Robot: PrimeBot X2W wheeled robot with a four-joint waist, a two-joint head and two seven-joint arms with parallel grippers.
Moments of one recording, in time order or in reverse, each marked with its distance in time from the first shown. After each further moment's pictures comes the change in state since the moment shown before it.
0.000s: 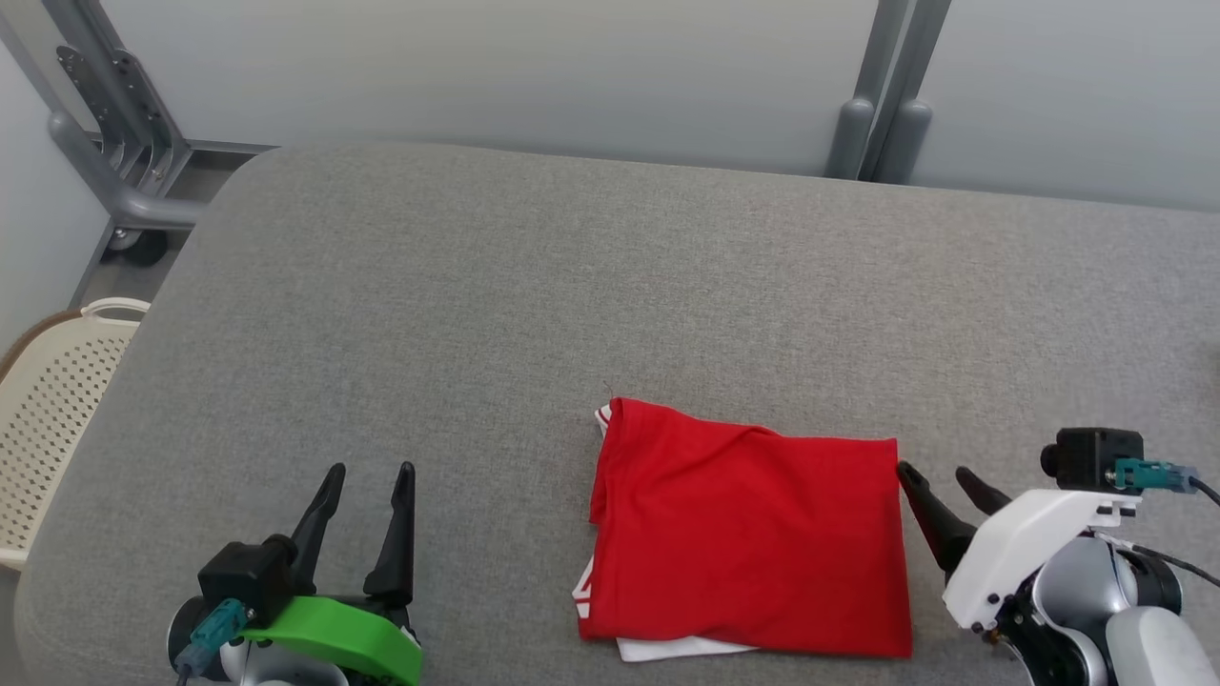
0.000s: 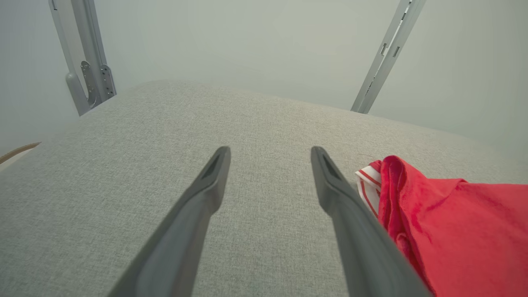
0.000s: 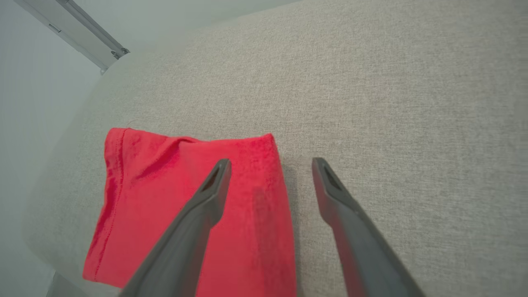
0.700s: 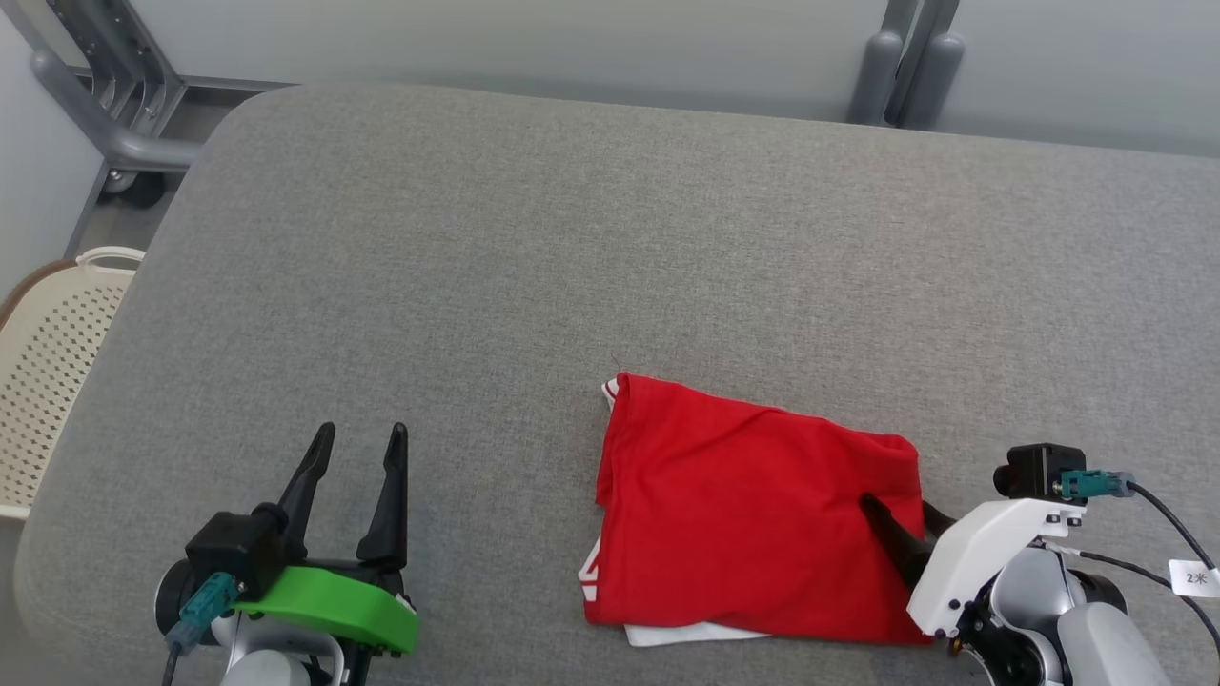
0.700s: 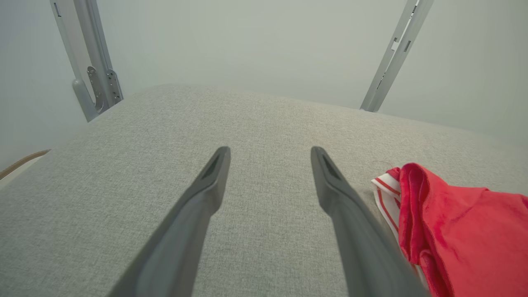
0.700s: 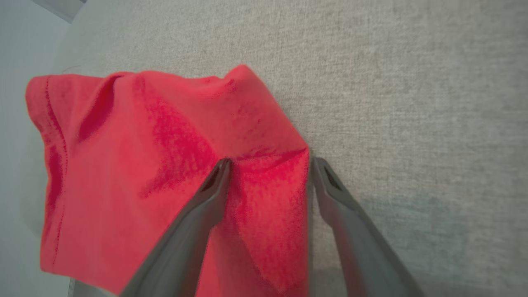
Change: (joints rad) left arm -0.035 -0.006 0.023 -0.043 0.035 0.000 0.000; right arm -0.037 0.001 0.034 0.189 0.059 0.000 -0.021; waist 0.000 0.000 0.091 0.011
